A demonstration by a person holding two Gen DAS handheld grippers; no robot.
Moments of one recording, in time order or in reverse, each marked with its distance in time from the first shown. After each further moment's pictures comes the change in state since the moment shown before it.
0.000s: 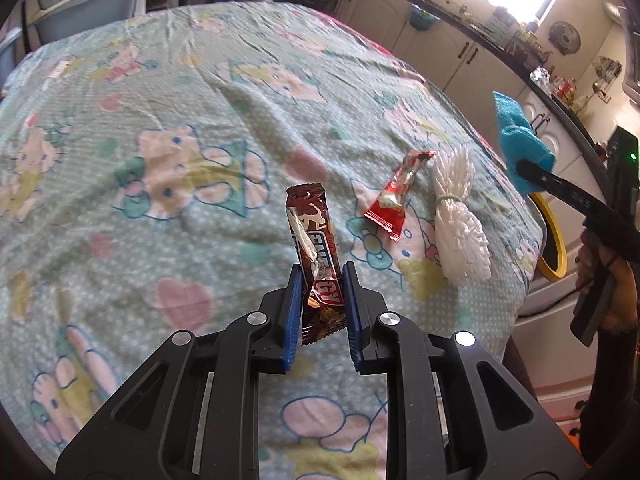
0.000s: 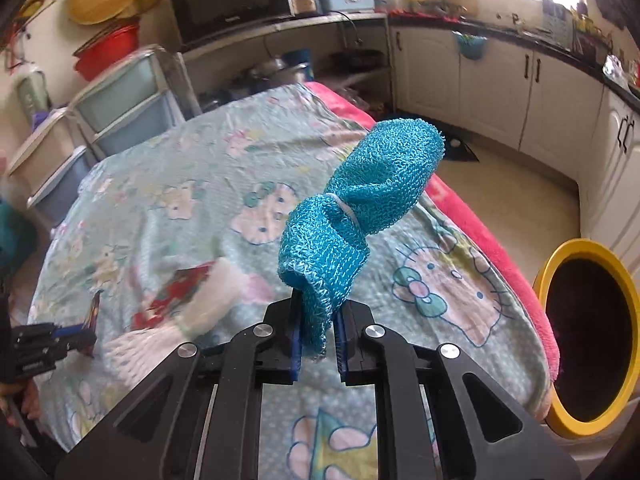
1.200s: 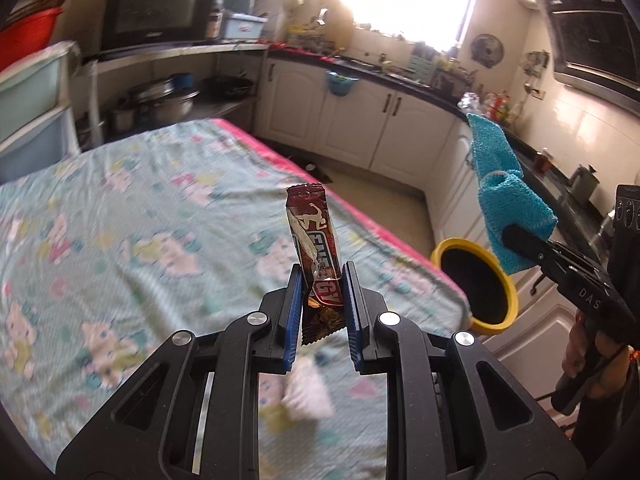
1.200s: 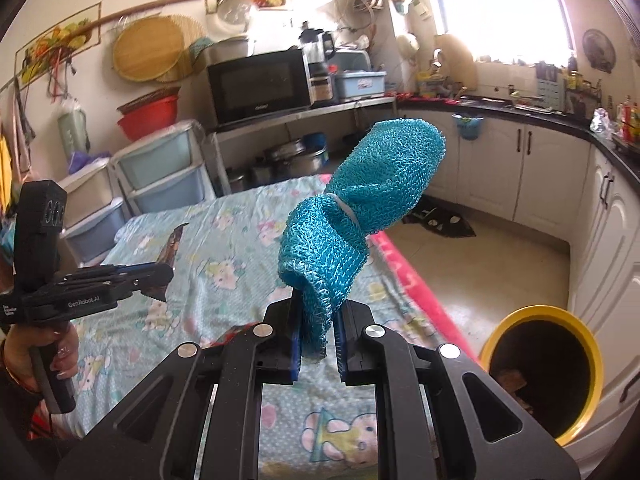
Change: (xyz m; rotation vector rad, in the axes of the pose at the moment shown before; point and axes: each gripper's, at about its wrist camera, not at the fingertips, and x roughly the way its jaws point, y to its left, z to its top) left arm -0.049 -0.139 0.087 0.234 -0.256 -0.130; right arm -0.138 -0.002 0.017 -0.037 -0.278 0.012
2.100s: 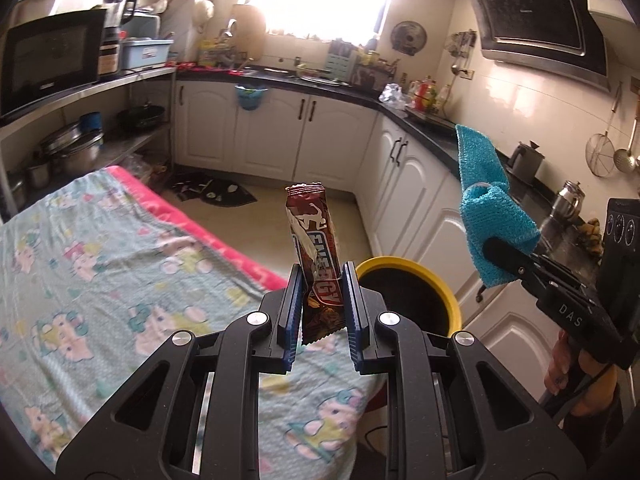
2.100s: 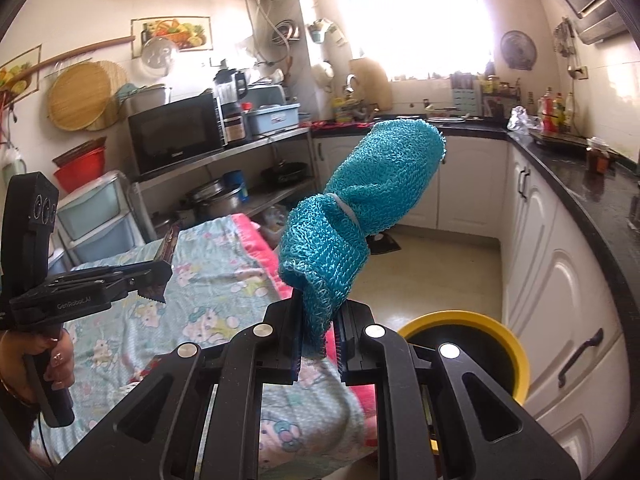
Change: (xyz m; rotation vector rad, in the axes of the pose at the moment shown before) left arm 0.058 -0.114 0.052 0.160 -0.018 -0.218; right arm -0.065 -0.084 0.001 0.120 -0.114 -0.253
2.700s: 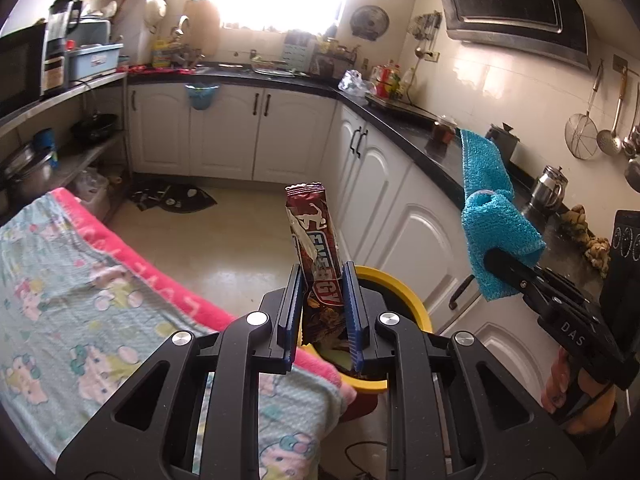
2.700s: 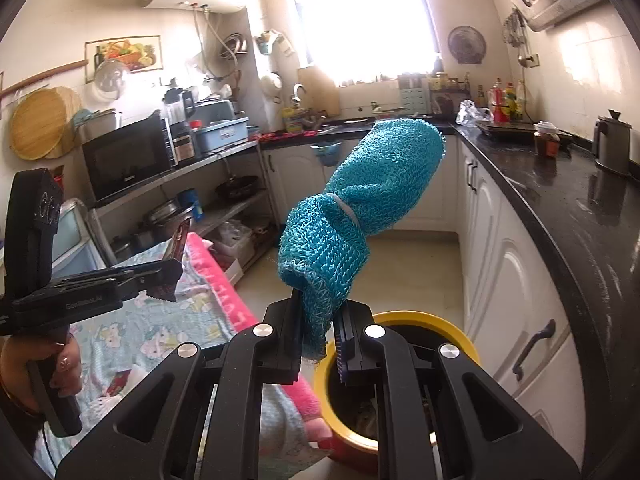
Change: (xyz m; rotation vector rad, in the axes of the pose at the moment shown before) left arm 0.067 -0.063 0.030 0.078 0.040 -0.103; right arm -0.019 -0.065 -0.004 0.094 -0.032 -0.142
